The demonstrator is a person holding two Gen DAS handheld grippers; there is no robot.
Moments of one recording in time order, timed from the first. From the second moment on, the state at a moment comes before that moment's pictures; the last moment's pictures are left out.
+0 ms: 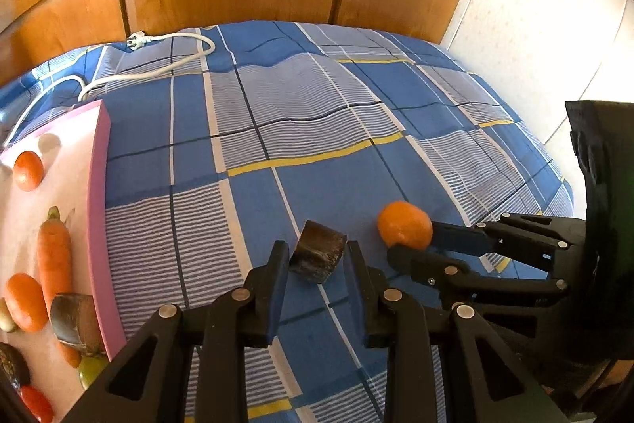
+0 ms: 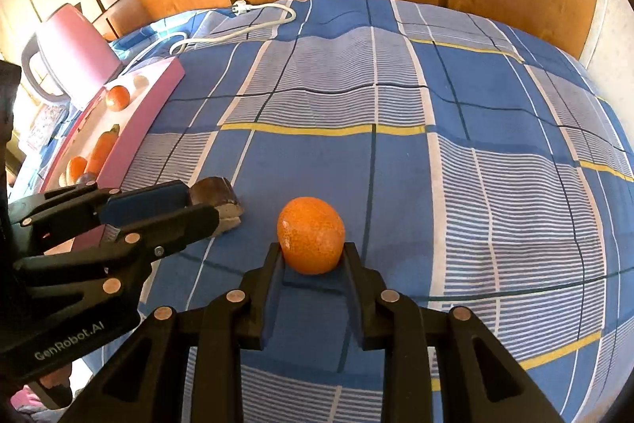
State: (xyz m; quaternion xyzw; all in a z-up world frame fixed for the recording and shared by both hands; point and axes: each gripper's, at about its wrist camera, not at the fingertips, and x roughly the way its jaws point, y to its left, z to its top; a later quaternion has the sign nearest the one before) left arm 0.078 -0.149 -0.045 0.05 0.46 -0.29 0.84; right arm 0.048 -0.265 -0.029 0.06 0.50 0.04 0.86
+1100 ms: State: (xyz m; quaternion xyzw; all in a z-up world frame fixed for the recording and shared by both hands) left arm 0.075 -0.143 -0.055 0.03 0.44 -0.27 0.85; right arm 0.059 -0.261 -0.034 0.05 0.47 -0.01 0.88
